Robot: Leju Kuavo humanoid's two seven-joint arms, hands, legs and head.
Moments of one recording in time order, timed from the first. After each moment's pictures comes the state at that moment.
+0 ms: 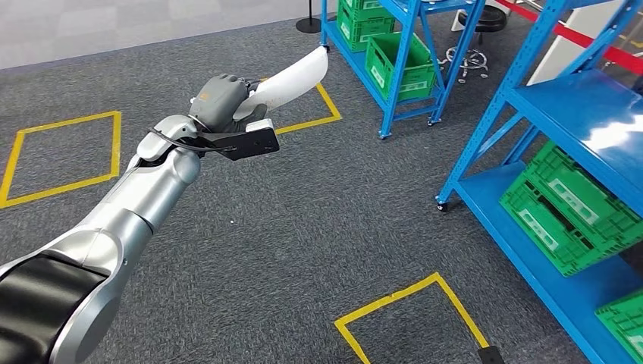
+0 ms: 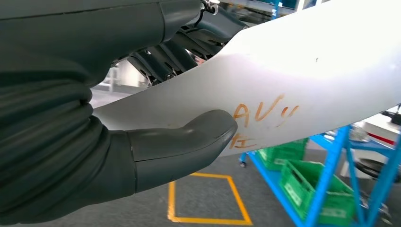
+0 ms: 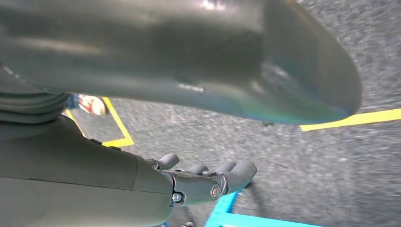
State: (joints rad) left arm -1.14 -0.16 -0.43 -0.43 -0.83 0.02 -0.48; right arm -0.05 0.01 -0.77 -0.20 1.16 -0.11 -0.14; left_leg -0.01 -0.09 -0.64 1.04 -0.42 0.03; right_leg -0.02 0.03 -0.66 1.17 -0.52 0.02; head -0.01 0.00
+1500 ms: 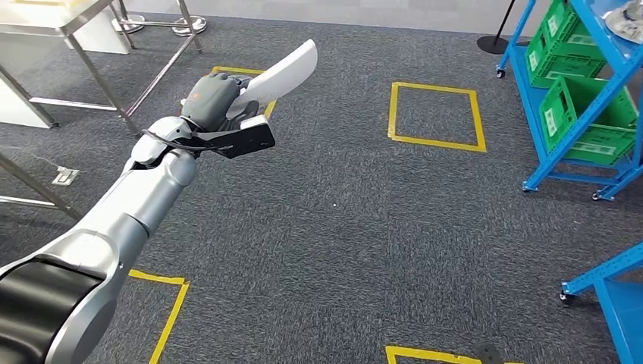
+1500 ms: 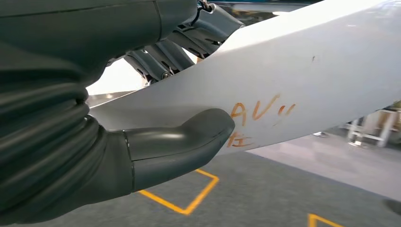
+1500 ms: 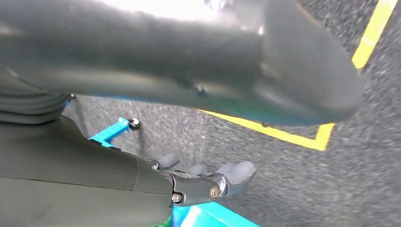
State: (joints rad) left arm -1.14 -0.15 -0.43 -0.43 -0.82 0.06 -0.44; right arm -0.04 0.01 -0.80 -0.20 1.18 -0.11 -0.15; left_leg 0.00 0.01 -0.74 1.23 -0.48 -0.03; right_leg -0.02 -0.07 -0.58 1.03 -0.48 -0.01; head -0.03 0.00
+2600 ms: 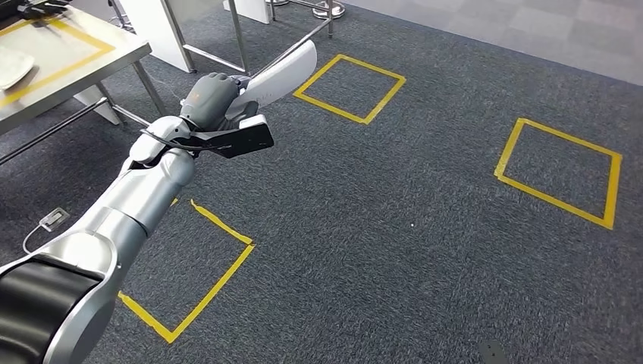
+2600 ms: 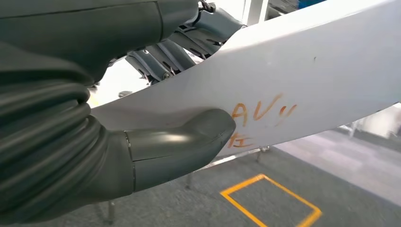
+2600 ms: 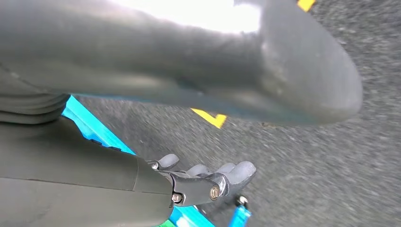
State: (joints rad) left arm -1.15 -0.16 -0.43 -0.42 -0.82 0.04 -0.44; right arm -0.05 0.00 -0.80 -0.20 1.19 -0.11 -0.15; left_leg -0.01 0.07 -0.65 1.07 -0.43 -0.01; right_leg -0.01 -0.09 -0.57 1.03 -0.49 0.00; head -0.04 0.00
